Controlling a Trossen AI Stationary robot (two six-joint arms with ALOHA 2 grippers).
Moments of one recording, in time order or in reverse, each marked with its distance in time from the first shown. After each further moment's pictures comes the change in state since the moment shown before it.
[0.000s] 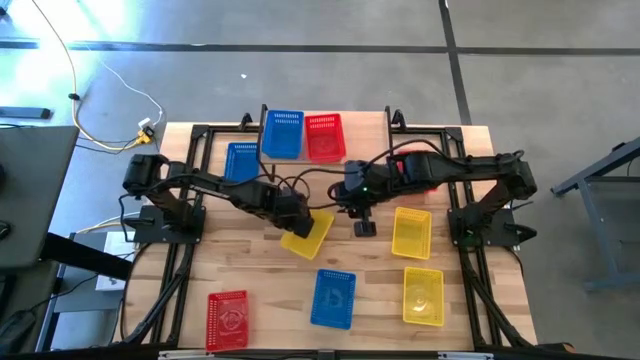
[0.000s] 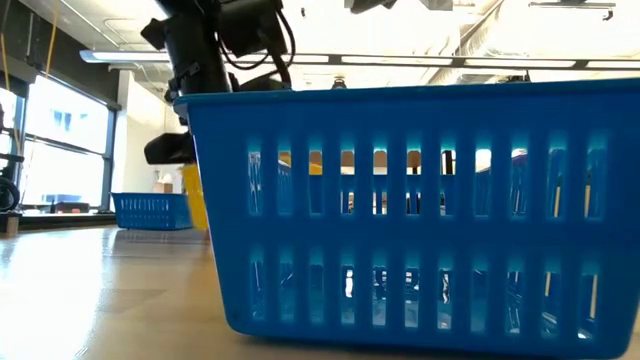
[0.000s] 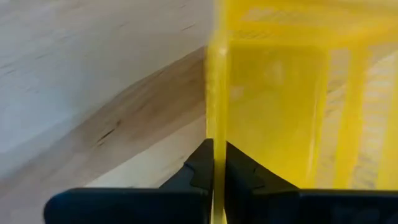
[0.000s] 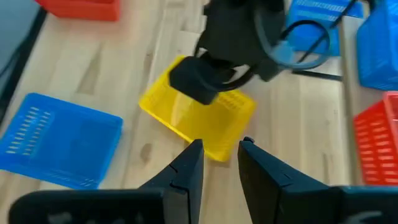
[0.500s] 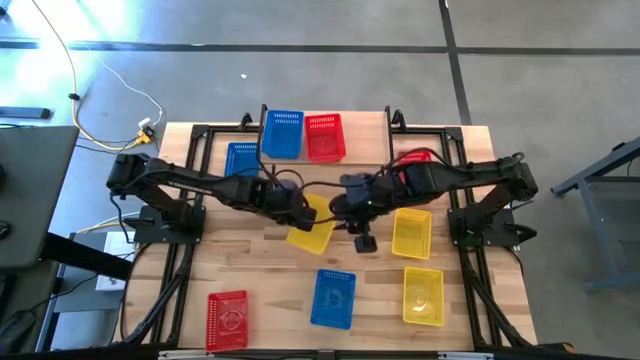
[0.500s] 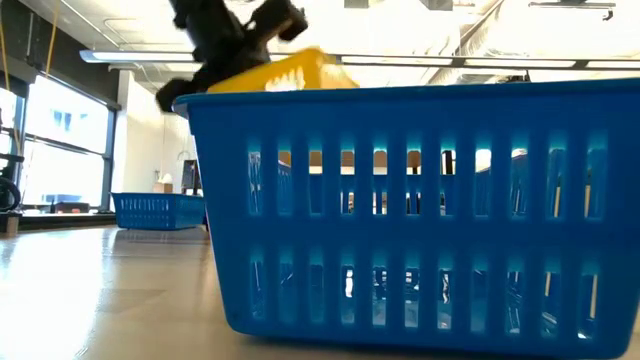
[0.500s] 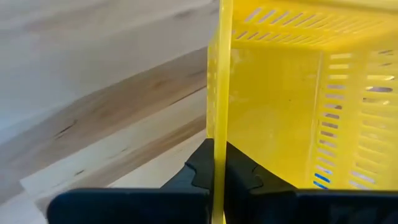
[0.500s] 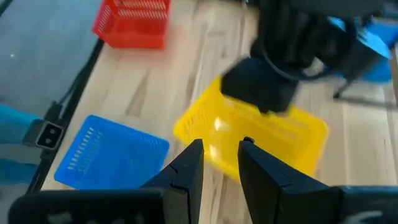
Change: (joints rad) left arm -0.051 -0.119 0.128 -0.071 -0.080 -0.110; right arm 0.083 0.000 0.000 0.098 -0.065 0.048
